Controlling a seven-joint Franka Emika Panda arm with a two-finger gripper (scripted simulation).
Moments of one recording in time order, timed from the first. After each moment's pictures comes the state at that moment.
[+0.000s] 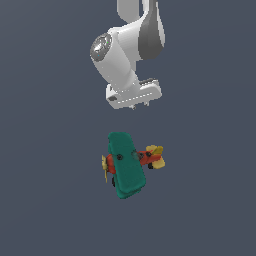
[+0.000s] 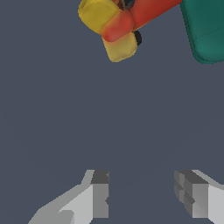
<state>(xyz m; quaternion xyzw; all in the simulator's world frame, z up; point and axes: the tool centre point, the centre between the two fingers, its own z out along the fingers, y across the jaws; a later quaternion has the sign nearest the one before) -0.120 0.052 0.231 -0.97 0.03 0.13 0.21</state>
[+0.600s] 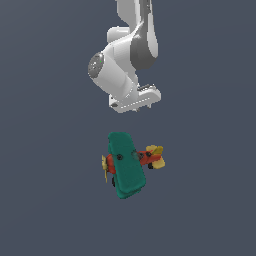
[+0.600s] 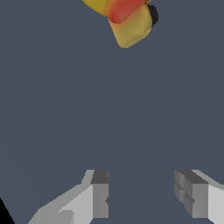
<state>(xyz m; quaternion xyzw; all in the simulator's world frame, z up) -0.130 0.068 0.207 -0.95 0.05 0.15 0.29</state>
